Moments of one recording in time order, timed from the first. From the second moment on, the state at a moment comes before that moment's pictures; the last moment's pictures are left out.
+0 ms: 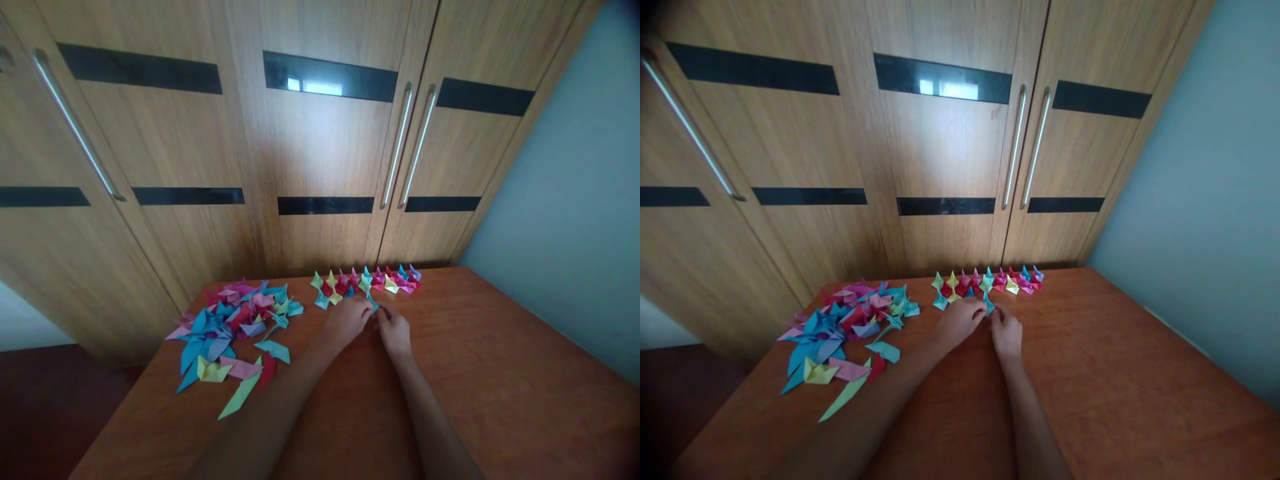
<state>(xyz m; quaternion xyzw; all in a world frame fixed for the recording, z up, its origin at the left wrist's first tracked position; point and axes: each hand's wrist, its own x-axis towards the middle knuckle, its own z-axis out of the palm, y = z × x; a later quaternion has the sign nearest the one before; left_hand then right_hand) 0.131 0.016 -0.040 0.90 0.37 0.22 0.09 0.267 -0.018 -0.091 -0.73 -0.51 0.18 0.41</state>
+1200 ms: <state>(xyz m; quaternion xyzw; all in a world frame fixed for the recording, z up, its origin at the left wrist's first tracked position) 0.158 0.037 -0.033 0.87 0.47 0.12 0.05 0.267 -0.013 -0.089 -0.78 -0.52 0.14 0.31</state>
